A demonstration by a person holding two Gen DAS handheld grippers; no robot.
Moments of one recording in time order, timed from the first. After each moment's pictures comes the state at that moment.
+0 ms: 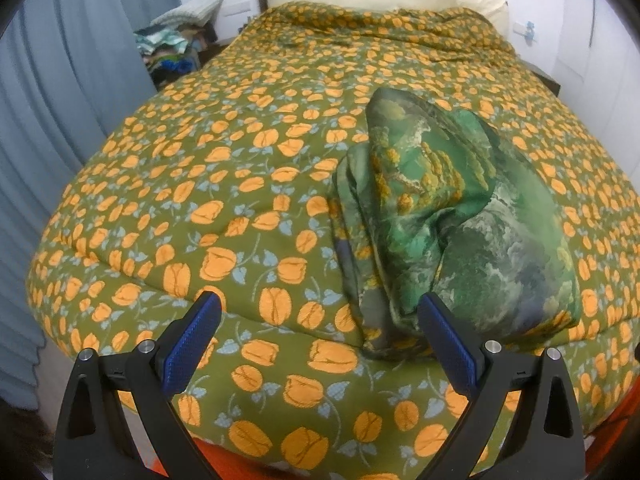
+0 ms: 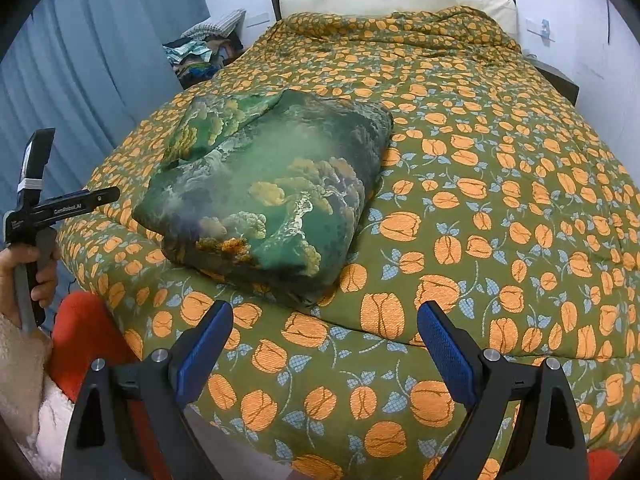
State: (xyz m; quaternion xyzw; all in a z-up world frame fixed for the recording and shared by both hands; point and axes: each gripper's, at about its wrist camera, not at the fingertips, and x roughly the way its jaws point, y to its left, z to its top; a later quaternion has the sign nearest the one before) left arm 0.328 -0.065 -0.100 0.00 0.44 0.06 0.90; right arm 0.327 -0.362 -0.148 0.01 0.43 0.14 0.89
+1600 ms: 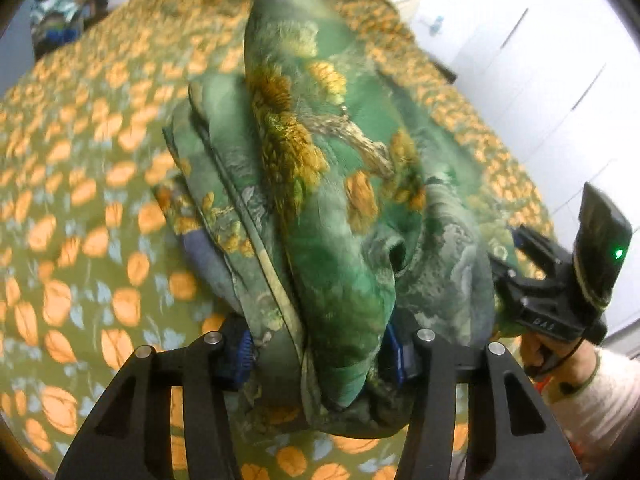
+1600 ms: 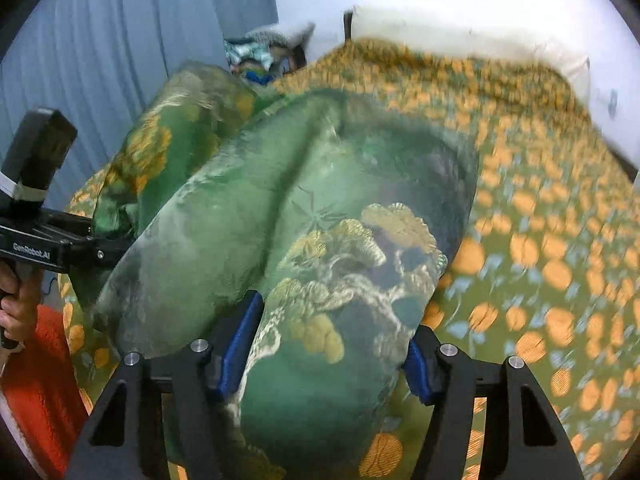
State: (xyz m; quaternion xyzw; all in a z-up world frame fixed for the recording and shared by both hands) left arm 0.393 -0.121 -0.108 -0.09 0.47 -0.17 0.86; right arm 0.467 -0.277 -0.165 -0.05 0.34 0.23 0.91
